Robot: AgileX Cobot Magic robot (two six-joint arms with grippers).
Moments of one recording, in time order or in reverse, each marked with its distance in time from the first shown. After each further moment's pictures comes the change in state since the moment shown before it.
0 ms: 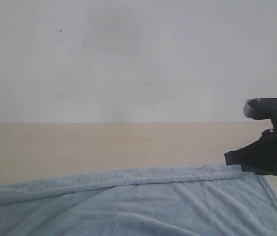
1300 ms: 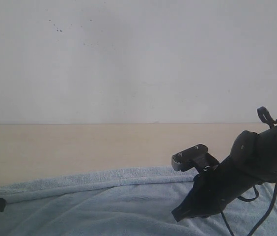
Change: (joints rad) left arm 0.000 0.336 -0.002 0.018 -0.289 0.002; right arm 0.238 0.408 -0.147 0.022 0.016 -0.207
